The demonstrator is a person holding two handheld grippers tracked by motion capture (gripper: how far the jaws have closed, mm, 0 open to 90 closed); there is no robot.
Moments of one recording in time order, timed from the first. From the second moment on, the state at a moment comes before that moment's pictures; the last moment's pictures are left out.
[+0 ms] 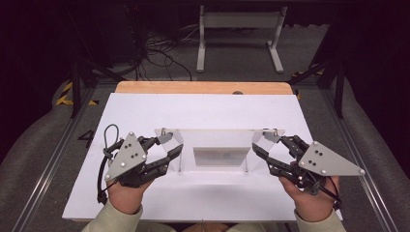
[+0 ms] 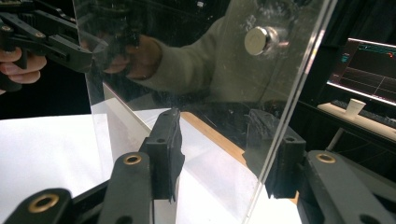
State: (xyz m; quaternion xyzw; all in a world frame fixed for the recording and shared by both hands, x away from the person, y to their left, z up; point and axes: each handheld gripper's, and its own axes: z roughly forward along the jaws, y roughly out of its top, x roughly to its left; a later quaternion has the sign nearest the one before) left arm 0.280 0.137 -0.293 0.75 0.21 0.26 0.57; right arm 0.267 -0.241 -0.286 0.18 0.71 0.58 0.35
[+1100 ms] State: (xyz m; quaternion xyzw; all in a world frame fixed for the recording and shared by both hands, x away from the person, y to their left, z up) left arm 0.306 0.174 -0.343 0.77 0.29 0.25 0.52; right arm 0.331 -0.243 -0.308 0.21 0.71 0.59 0.33
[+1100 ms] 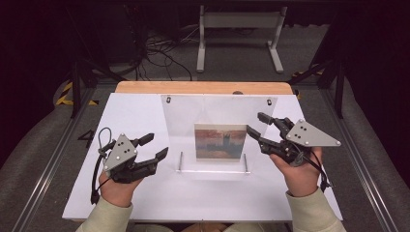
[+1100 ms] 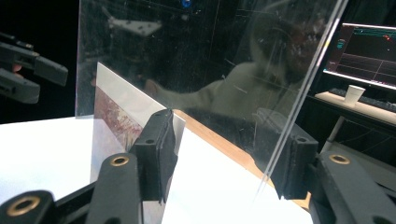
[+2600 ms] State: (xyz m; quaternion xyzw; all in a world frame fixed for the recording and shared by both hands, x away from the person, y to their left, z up) left arm 0.312 0.218 -0.386 0.78 0.31 0.21 0.51; right arm 0.326 -0.295 -0.324 0.31 0.71 0.55 0.30
